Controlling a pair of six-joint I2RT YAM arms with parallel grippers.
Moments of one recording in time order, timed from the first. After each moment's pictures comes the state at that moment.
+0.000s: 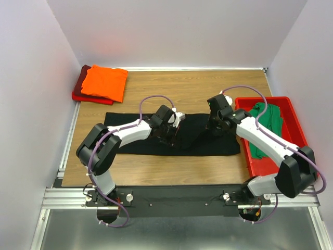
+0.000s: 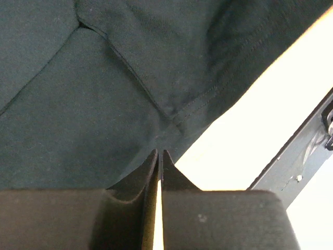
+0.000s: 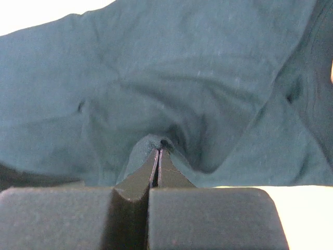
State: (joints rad) left arm -0.71 1.72 1.02 -0.29 0.44 -0.28; right arm 0.53 1.38 1.05 -0.66 0.24 0.70
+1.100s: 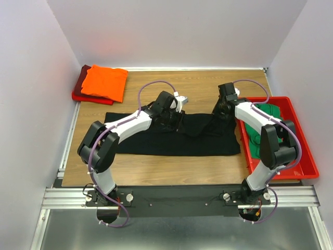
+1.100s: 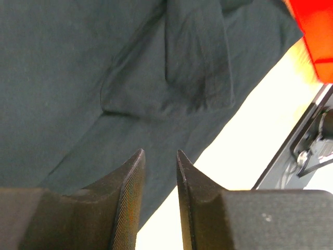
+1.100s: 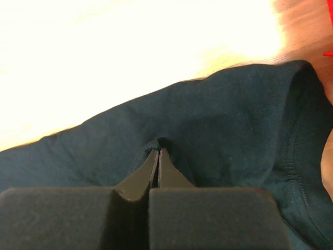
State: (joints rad) left arm -0.66 1.74 1.20 -0.28 0.45 -0.27; right arm 0.26 1.71 1.15 -0.41 0.15 0.65
